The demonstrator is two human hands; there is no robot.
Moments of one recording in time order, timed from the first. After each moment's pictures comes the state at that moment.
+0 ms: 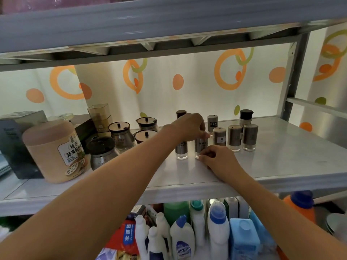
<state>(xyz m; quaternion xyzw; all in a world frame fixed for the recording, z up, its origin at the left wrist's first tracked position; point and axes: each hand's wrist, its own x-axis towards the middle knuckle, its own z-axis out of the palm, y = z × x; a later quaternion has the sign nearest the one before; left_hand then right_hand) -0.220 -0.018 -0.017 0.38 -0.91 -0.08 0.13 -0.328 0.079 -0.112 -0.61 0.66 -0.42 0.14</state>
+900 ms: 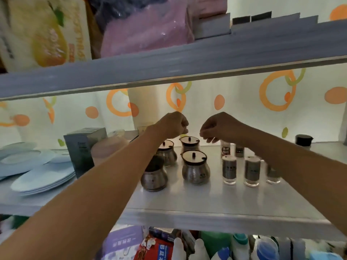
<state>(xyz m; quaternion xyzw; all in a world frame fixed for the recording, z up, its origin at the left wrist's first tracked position) -0.059 -0.049 0.052 0.52 -0.83 -0.03 0.21 -0.242 0.007 0.040 -0.73 0.54 -0.36 0.20</state>
